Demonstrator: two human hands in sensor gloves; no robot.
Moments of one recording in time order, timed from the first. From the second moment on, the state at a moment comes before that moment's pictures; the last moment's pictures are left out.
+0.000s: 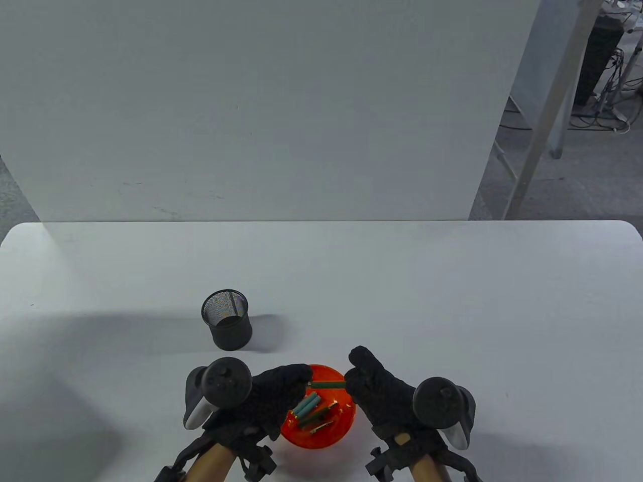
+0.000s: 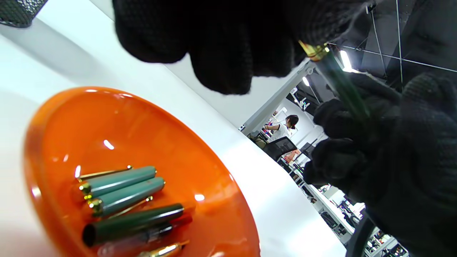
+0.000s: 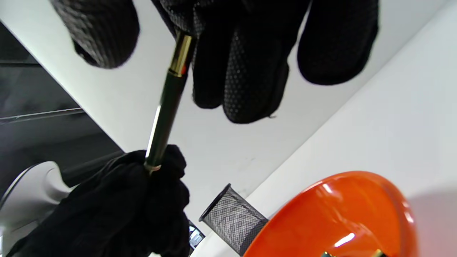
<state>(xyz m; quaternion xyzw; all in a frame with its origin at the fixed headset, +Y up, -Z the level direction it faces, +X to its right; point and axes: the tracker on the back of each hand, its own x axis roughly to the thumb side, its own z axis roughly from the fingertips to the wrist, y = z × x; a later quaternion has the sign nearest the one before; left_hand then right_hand) -0.168 -0.685 -0.348 -0.04 -0.24 0.39 0.89 0.118 -0.683 -0.323 0.22 -0.09 0.85 0.47</state>
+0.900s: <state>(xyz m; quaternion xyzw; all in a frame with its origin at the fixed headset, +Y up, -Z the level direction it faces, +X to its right) -0.169 -0.686 -0.348 -0.04 -0.24 0.39 0.89 0.118 -0.684 -0.324 0.20 -0.08 0.84 0.49</state>
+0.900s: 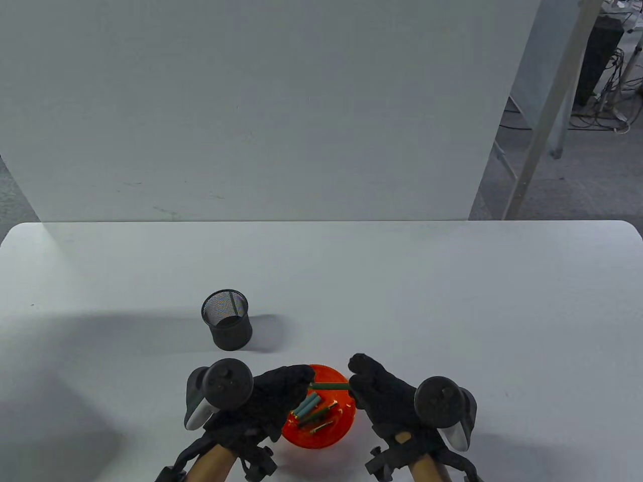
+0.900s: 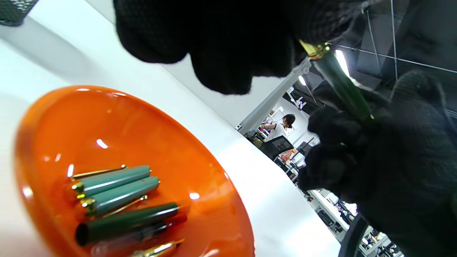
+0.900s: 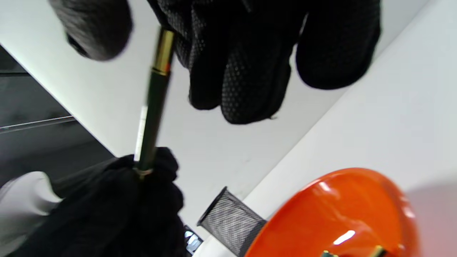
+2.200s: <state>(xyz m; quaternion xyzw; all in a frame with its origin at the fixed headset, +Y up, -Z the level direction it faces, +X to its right) -0.170 -0.685 -0.349 -0.04 -0.23 0.40 0.88 0.123 -0.683 -0.323 0.17 -0.11 0.86 0.47</state>
